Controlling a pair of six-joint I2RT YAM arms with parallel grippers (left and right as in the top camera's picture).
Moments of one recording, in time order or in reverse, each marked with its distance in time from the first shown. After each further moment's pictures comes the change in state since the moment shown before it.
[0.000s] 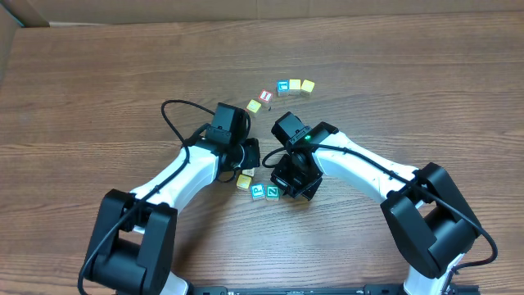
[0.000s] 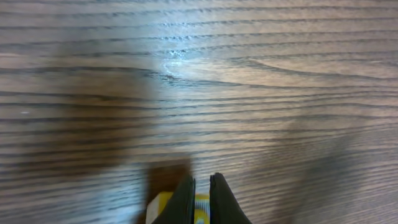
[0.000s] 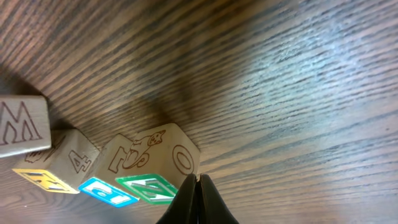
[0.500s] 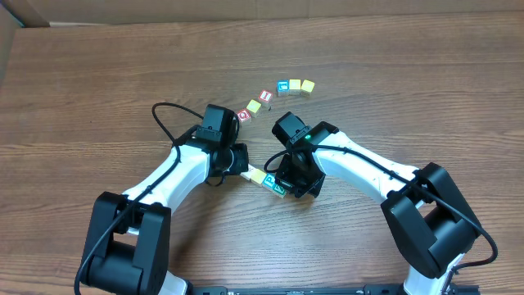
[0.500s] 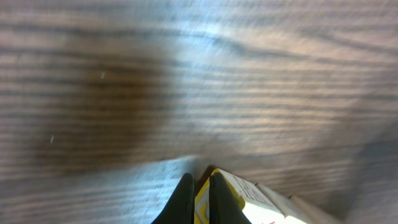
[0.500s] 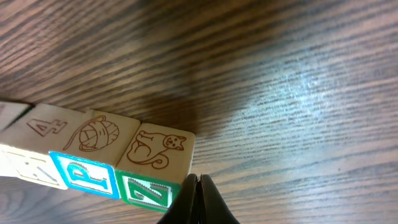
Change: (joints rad) left arm 0.050 -0.014 -0.006 -0.098 -0.033 0.063; right arm 0.000 0.000 0.004 -0.019 0.090 -0.156
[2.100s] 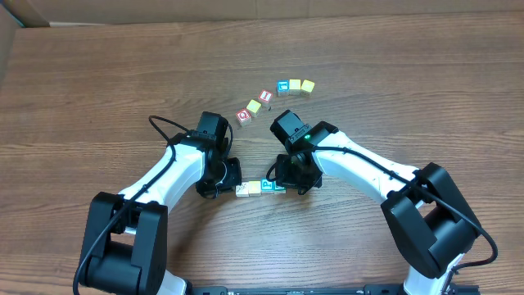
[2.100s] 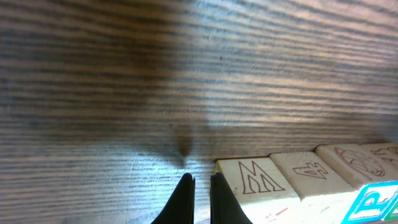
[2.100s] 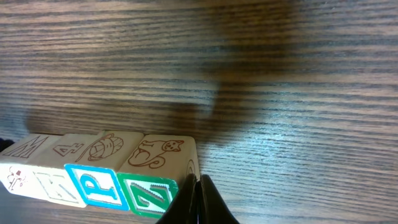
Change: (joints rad) left arm 0.044 0.000 0.000 -0.258 0.038 -0.029; right arm 0.000 0.000 0.005 0.050 0.065 -0.337
